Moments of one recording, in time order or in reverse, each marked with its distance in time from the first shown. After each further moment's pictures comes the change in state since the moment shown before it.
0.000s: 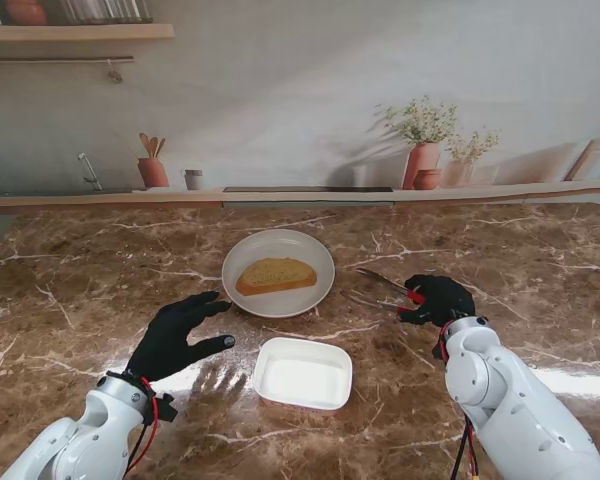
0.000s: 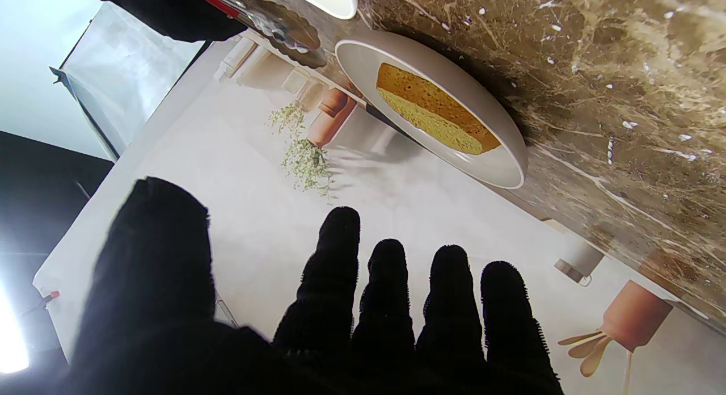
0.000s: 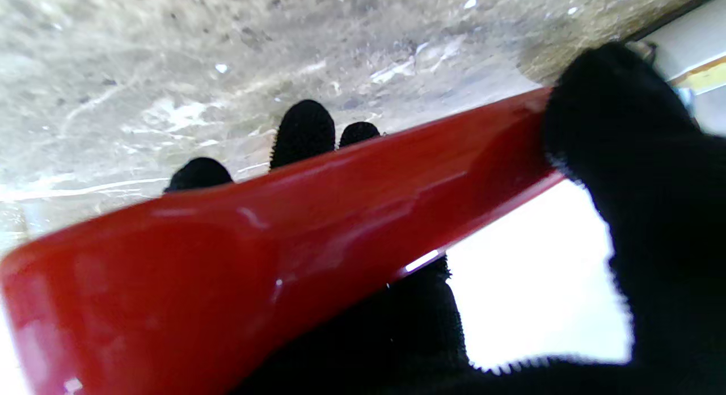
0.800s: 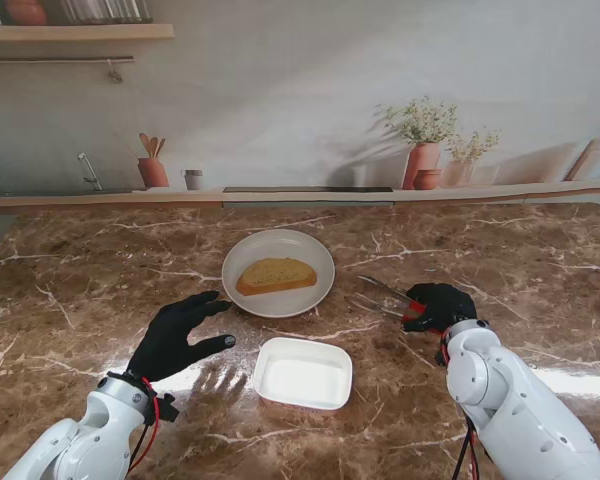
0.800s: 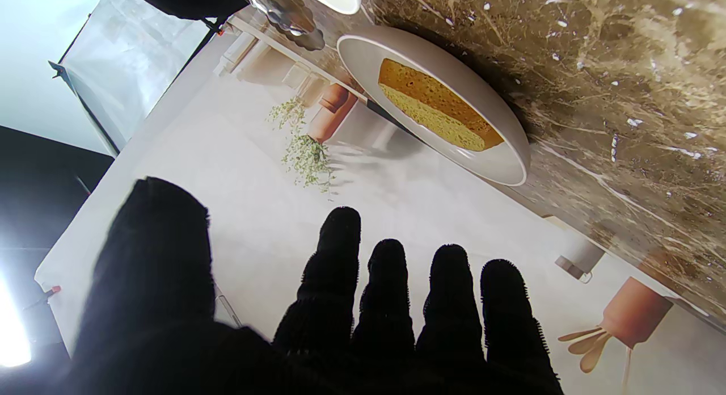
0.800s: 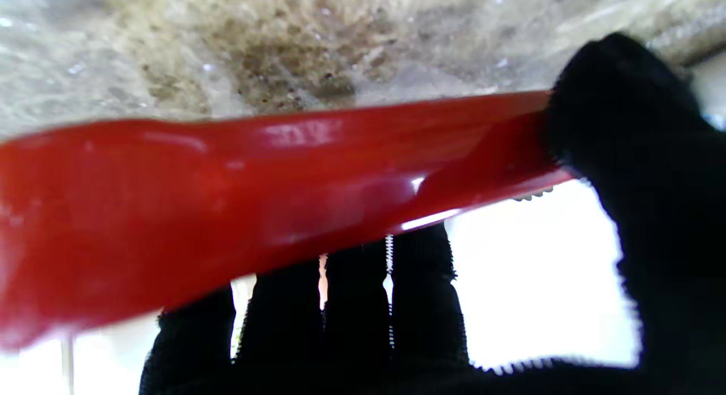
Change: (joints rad) left arm 0.001 -0.001 0.007 -0.001 0.000 0.003 0.019; right arm -0.002 0.011 -0.009 -0.001 0.016 0.058 0.072; left_hand 0.000 0.000 0.000 0.000 0.000 0.004 0.000 0.000 0.000 0.000 0.000 0.000 0.000 0.000 0.009 0.000 0.000 0.000 0.023 0.014; right_hand -0.013 -0.058 0.045 0.001 0.007 -0.050 0.001 0.132 -0.110 0.005 -0.110 -0.048 -0.177 0.052 -0.450 -0.192 -0.276 0.094 -0.634 0.068
